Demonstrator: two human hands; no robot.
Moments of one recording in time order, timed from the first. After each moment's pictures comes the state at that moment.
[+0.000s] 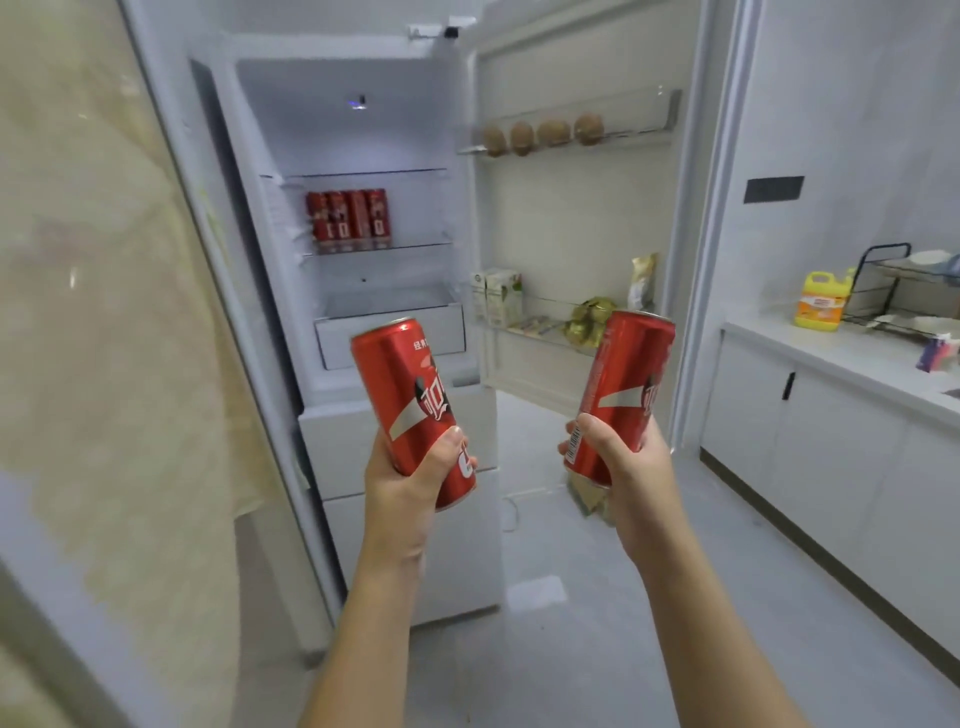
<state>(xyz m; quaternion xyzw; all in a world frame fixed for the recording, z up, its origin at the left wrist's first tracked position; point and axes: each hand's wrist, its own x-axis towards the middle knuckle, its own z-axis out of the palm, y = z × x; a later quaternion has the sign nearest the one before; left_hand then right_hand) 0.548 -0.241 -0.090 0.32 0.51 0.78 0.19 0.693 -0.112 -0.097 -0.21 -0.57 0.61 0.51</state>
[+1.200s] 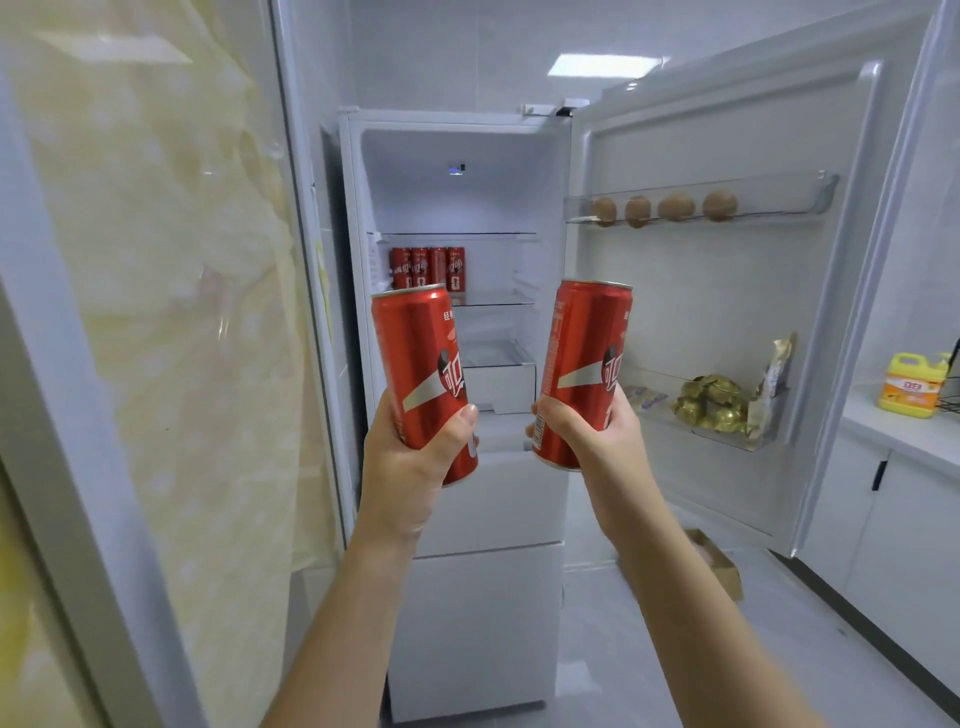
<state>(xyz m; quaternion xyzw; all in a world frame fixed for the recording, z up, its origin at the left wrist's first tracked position) 0.393 -0.269 -0.026 0.39 0.51 0.76 0.05 0.515 -0.149 -0.017 -0.10 -0.63 0.58 0.50</state>
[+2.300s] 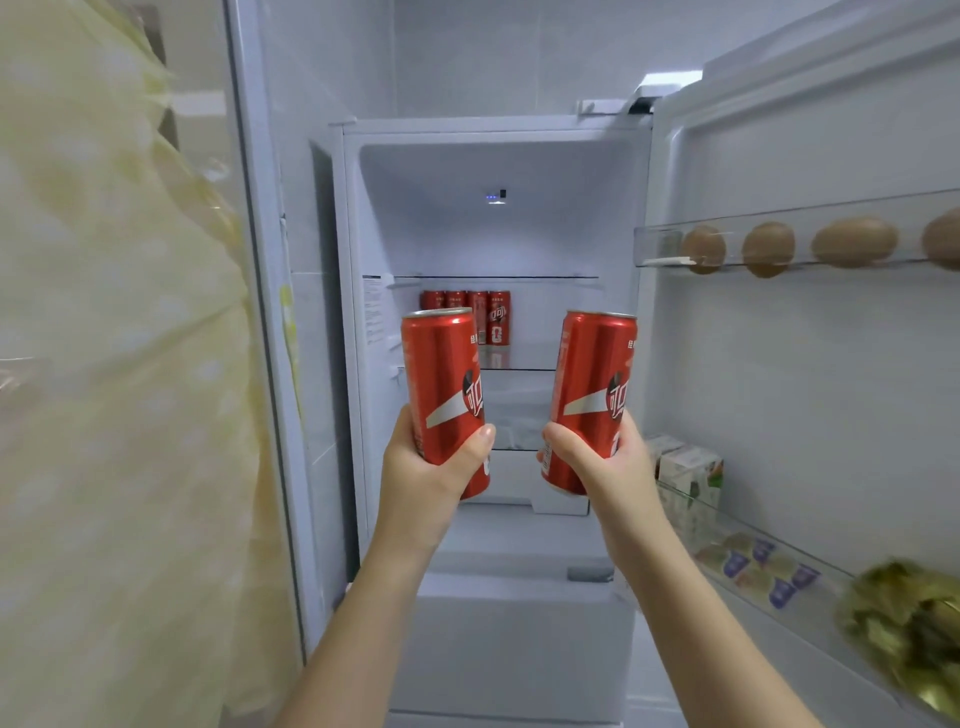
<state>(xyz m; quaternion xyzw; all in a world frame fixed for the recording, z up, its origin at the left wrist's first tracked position) 0.238 -0.027 -0.001 0.36 0.54 0.75 -0.04 0.337 0.110 0.001 -0.04 -0.66 0.58 0.48</state>
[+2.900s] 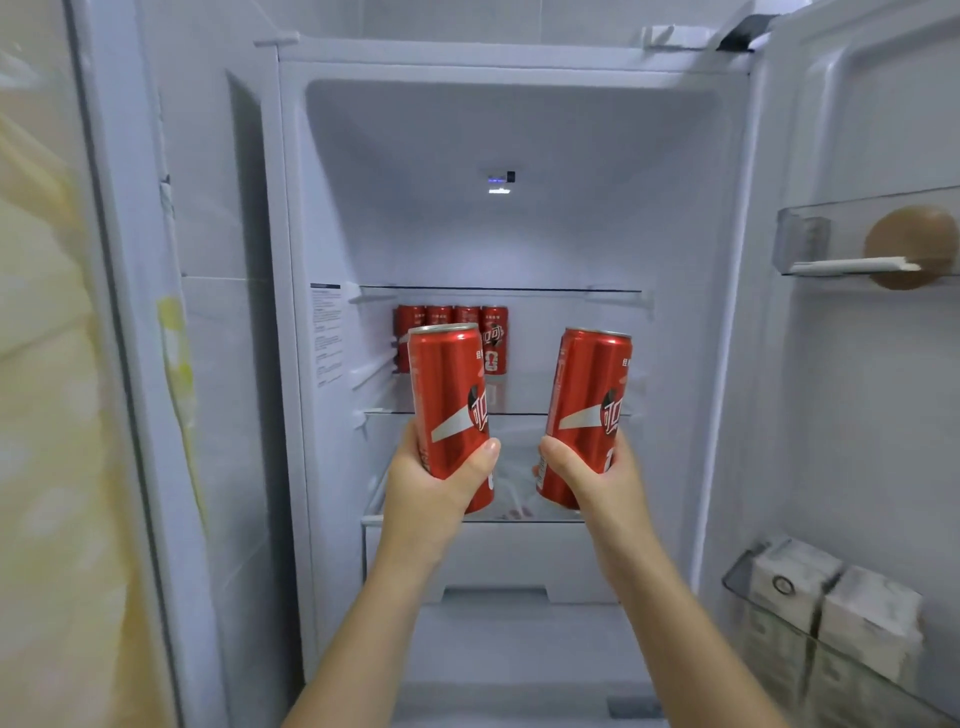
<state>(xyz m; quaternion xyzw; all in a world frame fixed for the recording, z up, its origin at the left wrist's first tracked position) 0.056 0.097 -0.001 0.36 0.55 0.75 0.00 0.151 0.225 -0.009 -0.12 -0.66 0.56 0.50</state>
